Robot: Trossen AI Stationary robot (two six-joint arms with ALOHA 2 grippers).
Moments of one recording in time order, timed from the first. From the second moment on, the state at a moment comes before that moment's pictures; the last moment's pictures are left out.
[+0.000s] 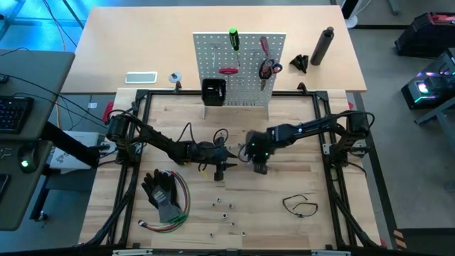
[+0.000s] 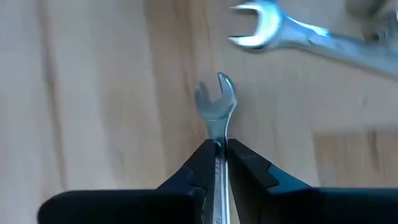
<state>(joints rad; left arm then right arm) -0.05 1.86 0.74 0.69 -0.08 0.03 -0.09 1.75 0.94 -0.40 -0.23 0.12</state>
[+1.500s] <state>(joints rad) -0.05 1.83 0.74 0.70 -0.19 0.02 0.09 1.19 0.99 -0.87 0.10 0.22</state>
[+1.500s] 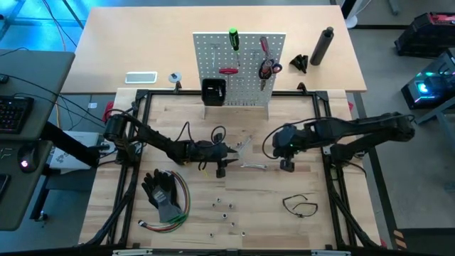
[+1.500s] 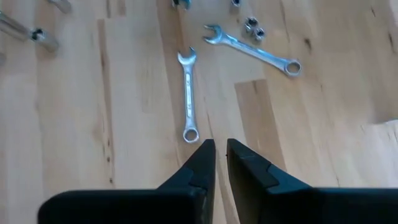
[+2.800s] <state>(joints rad) -0.05 1.83 0.73 0.64 -0.18 0.16 0.30 1.19 0.57 -0.38 0.18 0.38</state>
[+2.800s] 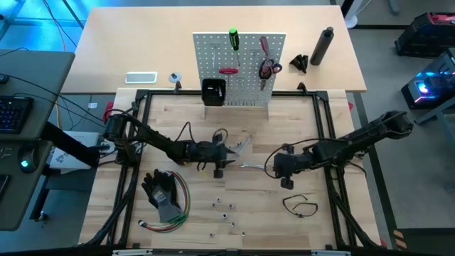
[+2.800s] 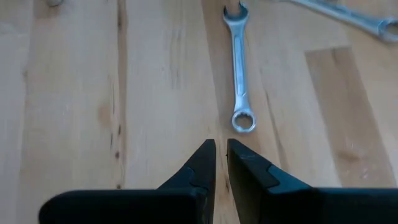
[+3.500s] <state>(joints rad) -0.05 1.84 0.73 0.54 -0.17 0.40 0.29 1.41 0.57 -0.19 0.22 0.34</state>
